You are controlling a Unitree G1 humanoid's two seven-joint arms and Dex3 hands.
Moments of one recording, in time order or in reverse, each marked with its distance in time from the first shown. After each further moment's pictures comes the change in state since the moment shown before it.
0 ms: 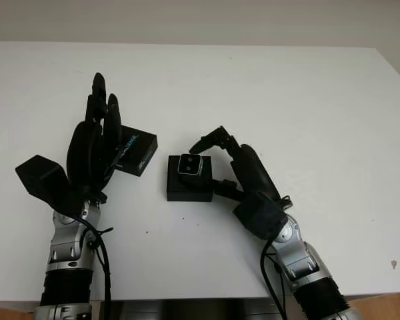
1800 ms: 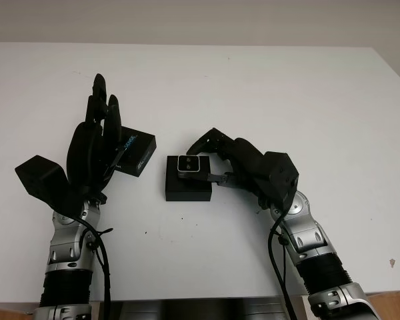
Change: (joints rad) left arm 0.005 0.000 0.000 -0.007 -0.002 0.010 -0.003; right arm -0.107 -0.021 -0.063 0.080 0.163 0.141 0.317
